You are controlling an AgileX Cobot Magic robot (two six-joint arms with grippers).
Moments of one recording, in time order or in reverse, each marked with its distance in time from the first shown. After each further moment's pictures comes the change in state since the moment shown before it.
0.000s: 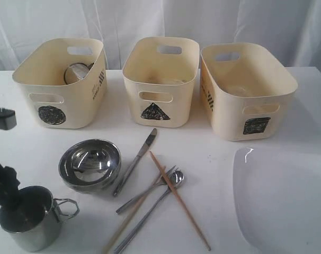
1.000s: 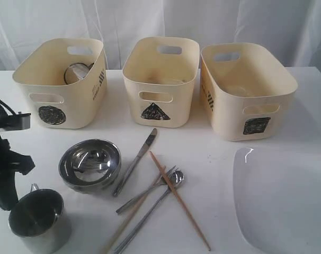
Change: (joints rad) left arm 0.000 0.229 -0.203 -0.042 0.285 -0.126; right arm 0.000 0.000 0.000 0.000 0.000 0.000
